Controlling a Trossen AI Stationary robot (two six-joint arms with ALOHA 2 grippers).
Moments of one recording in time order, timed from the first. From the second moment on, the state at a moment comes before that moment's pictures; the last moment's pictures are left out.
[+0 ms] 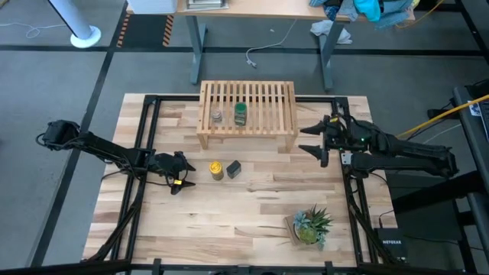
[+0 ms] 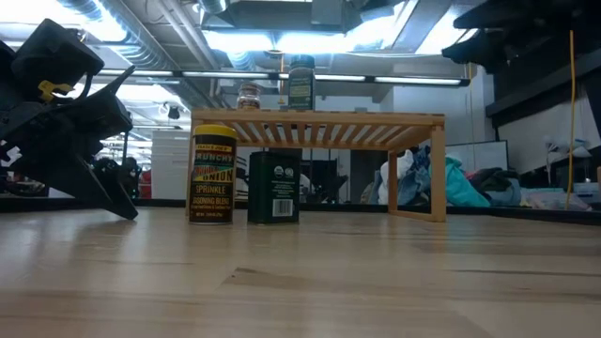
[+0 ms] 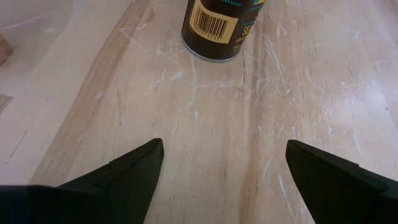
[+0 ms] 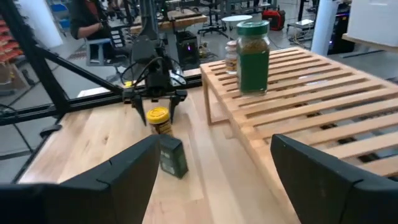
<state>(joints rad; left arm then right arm) -0.13 0.92 0.01 0.25 -0.06 -0.33 -0.16 0.48 0.50 -0.18 -0.02 0.13</state>
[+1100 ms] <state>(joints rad) -0.20 0.92 0.01 0.74 -0.19 -0.65 -0.02 0.45 0.45 -0.19 0.13 0.19</state>
